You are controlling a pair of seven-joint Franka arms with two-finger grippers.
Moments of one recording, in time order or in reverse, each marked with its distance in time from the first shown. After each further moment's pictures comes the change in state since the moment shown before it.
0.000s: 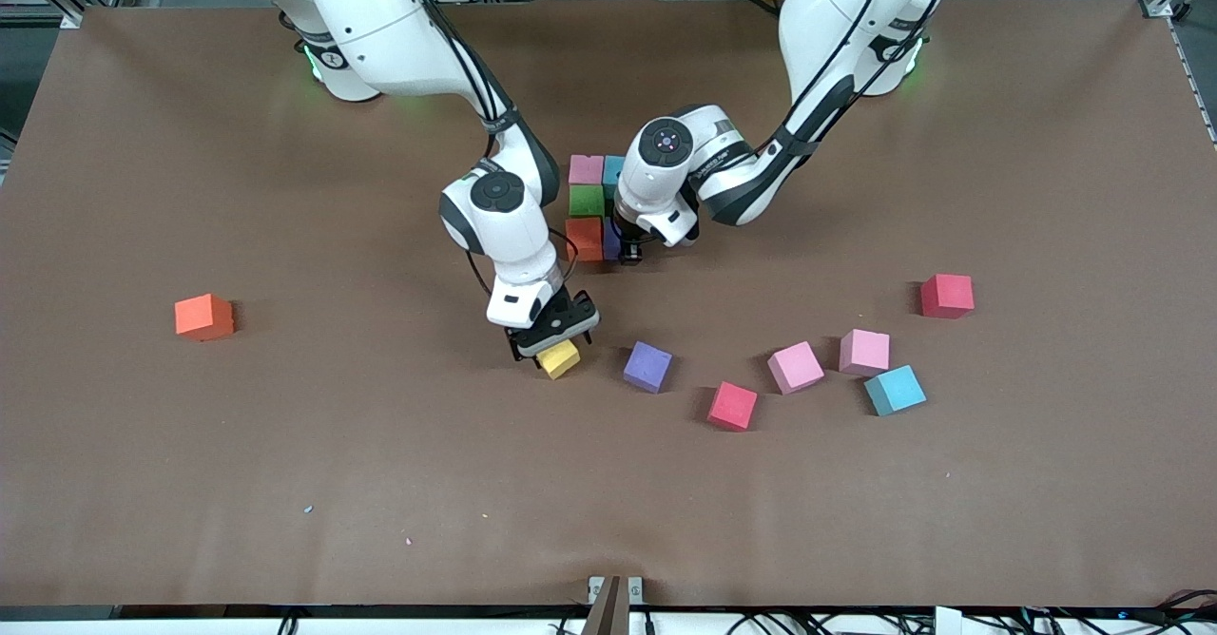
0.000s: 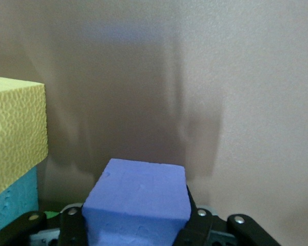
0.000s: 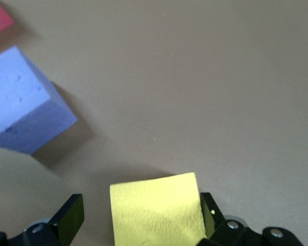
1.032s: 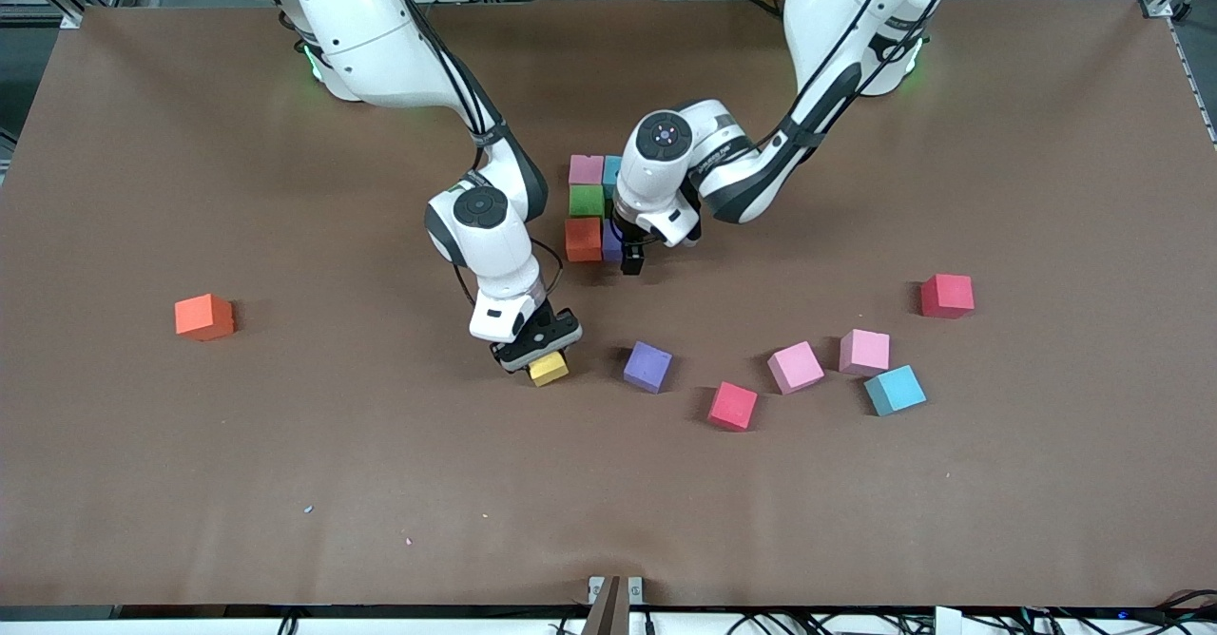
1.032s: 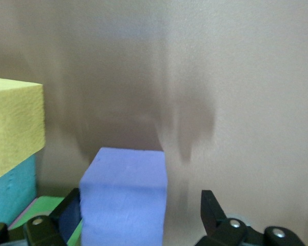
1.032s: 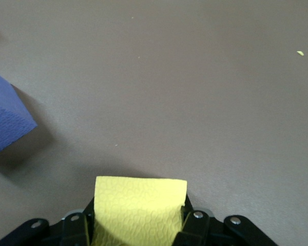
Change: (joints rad) left arm -0.002 -0.066 -0.001 0.025 0.007 -0.088 0.000; right arm -0.051 -0.005 -0.006 0.012 0.002 -0.023 -0.036
